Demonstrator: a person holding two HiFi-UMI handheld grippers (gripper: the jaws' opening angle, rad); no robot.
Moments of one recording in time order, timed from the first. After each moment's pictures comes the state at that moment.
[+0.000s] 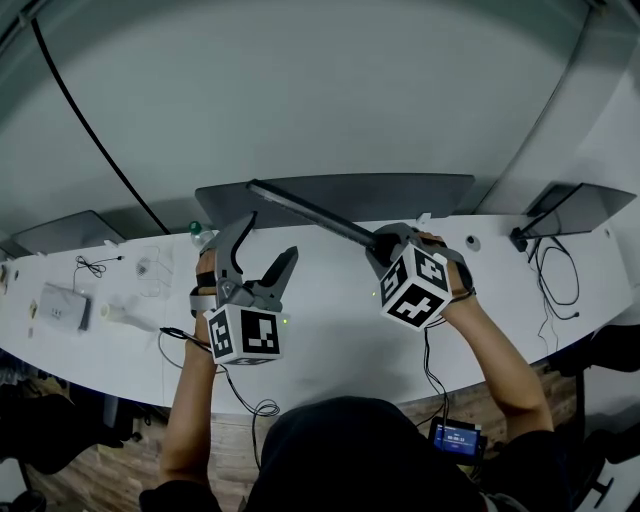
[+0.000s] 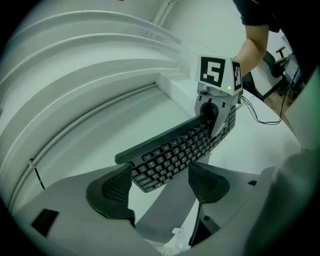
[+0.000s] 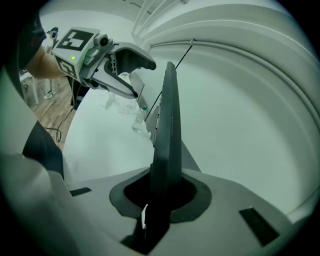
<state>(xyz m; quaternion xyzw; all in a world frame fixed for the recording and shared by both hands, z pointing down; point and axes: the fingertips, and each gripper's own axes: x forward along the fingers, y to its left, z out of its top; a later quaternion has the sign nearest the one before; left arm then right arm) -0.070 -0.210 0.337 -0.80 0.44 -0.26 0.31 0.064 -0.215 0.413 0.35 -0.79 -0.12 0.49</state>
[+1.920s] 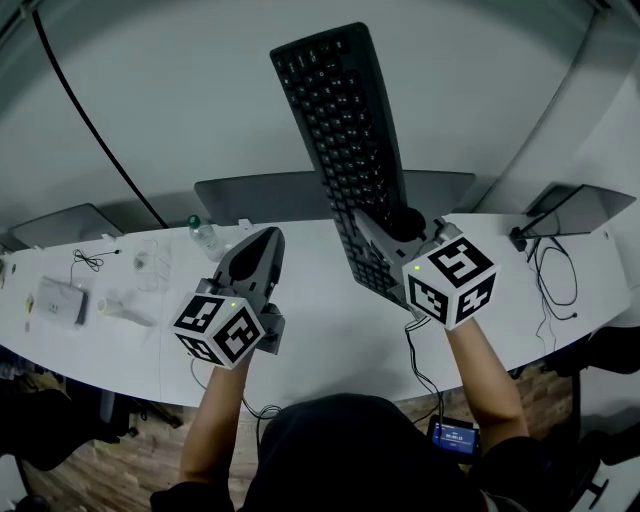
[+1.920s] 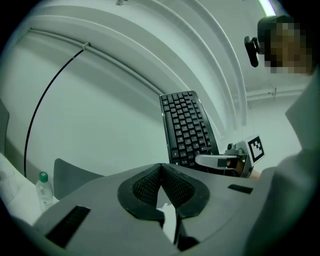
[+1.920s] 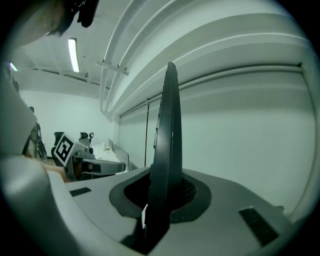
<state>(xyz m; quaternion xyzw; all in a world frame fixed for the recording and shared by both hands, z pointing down) -0.083 -0.201 0.324 -0.89 0.42 0.09 -0.14 0.032 -0.213 0.294 0.41 -0.91 0.01 0.10</state>
